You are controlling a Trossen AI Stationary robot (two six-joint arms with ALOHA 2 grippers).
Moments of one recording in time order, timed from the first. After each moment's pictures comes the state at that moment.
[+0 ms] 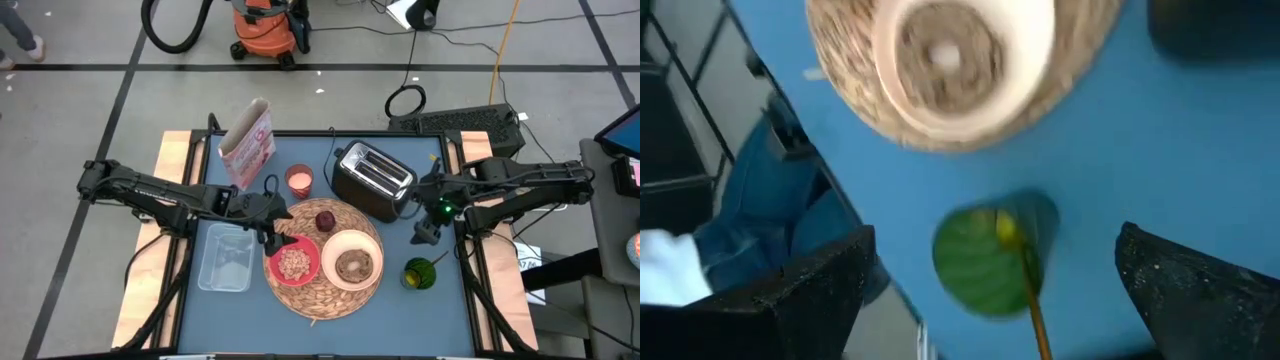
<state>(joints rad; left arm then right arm) -0.14 1.25 0.87 -0.30 -0.05 -0.48 0.11 1.04 1.18 -1.25 -0.27 0.86</state>
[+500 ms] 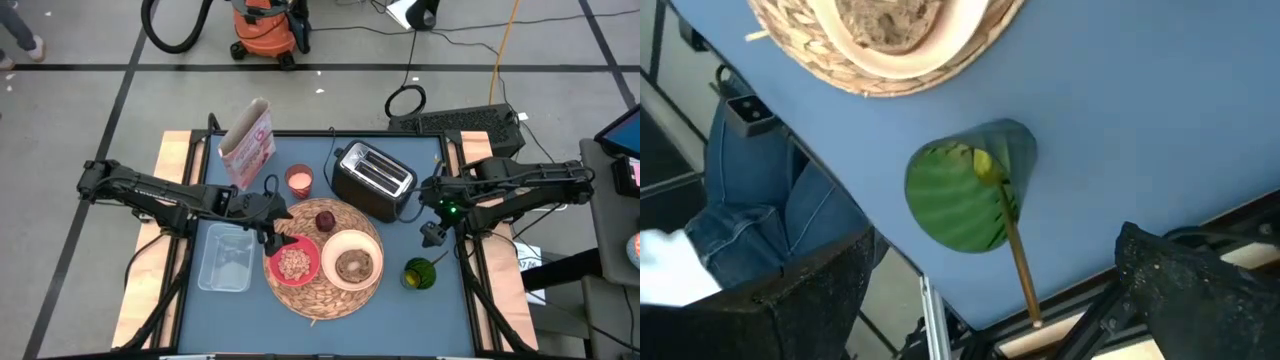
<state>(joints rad) -0.14 1.25 0.87 -0.30 -0.06 -0.48 0.11 1.04 1.18 -1.42 -0.35 0.98</state>
